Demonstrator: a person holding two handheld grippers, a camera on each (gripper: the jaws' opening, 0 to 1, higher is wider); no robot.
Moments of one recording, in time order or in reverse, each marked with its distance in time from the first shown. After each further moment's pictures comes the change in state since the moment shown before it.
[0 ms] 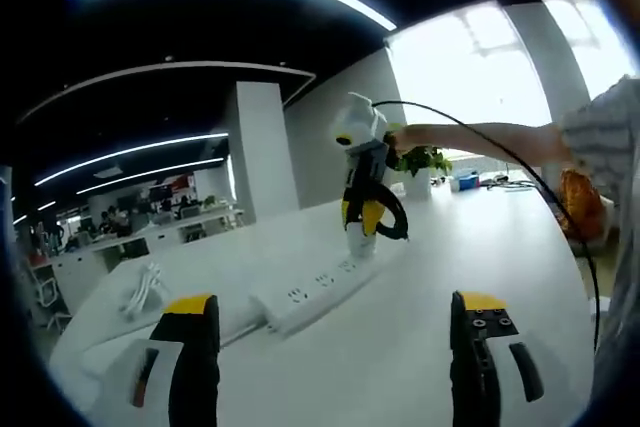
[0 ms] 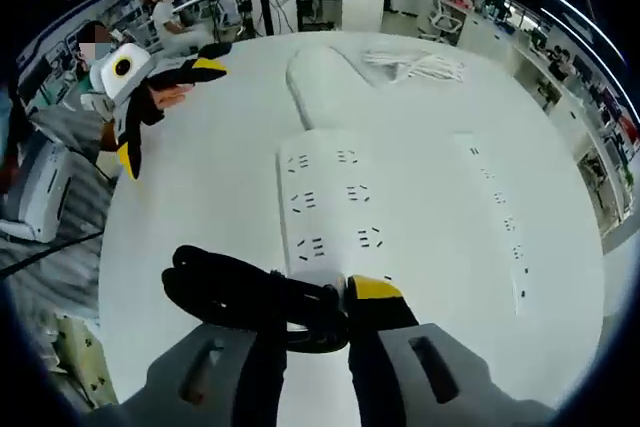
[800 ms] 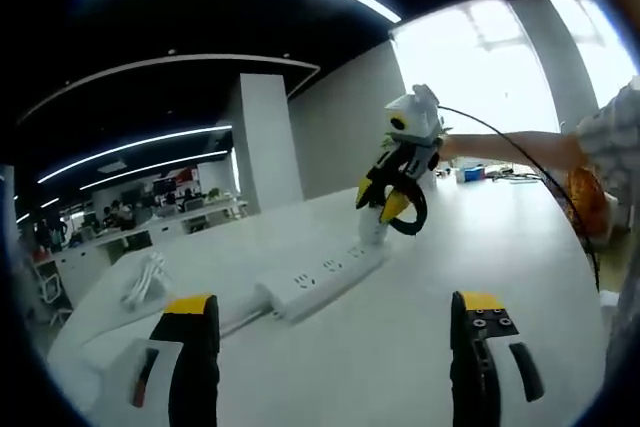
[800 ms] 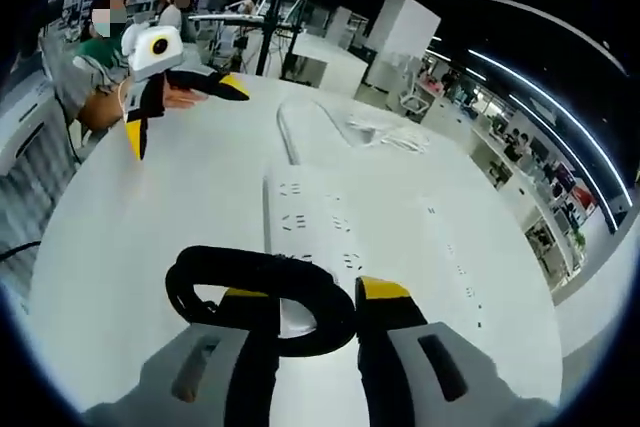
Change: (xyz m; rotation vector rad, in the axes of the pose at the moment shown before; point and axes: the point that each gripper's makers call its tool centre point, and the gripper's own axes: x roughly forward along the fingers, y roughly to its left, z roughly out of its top) left arm 0.005 0.008 -0.017 -0.004 0.034 0.020; right arm -0.010 0.010 0.000 -0.205 -0.270 -0.277
